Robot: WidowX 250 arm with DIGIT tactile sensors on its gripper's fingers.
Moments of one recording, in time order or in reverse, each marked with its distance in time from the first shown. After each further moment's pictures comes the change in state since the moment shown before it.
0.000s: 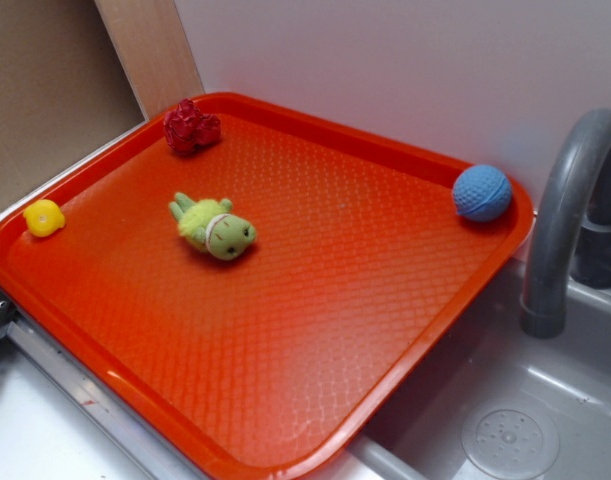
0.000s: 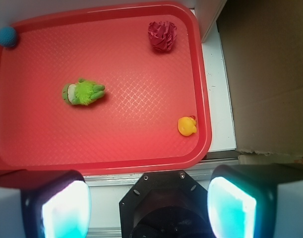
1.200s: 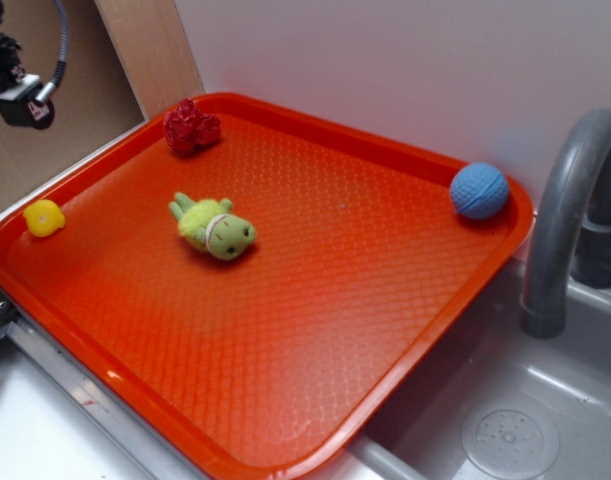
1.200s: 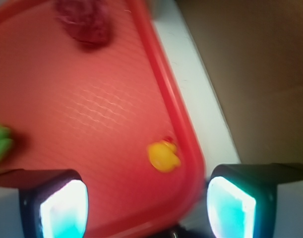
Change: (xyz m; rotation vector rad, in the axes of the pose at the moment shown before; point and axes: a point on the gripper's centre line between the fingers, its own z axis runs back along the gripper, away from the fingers) arm 0.033 0.061 -0.107 0.106 -0.030 0.350
